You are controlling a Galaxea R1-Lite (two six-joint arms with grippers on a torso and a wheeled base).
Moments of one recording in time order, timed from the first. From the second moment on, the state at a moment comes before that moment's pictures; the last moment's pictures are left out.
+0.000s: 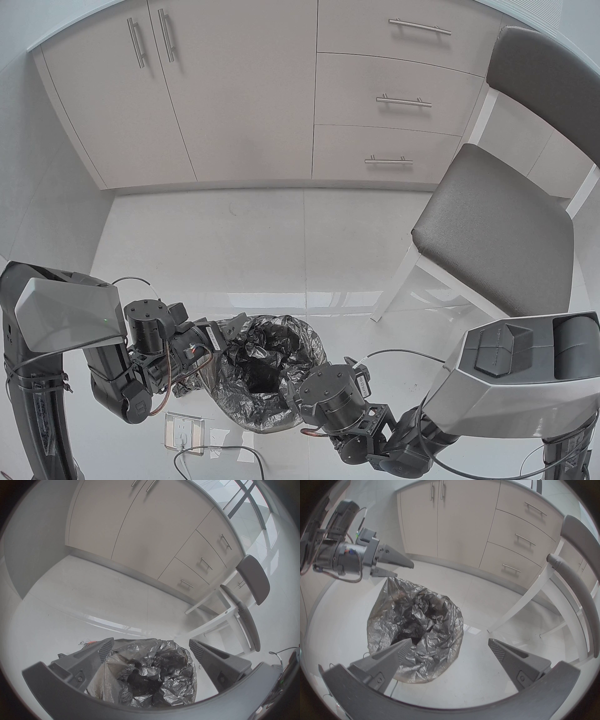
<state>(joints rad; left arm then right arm) -0.33 2.28 -0.48 -1.53 -0.09 -0.44 0.98 2.32 -0.84 -0.96 -0.69 0.10</state>
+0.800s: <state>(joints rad) -0.36 2.26 -0.48 -1.53 -0.09 -0.45 0.99 2.49 -1.22 -1.02 -0.66 -0.07</state>
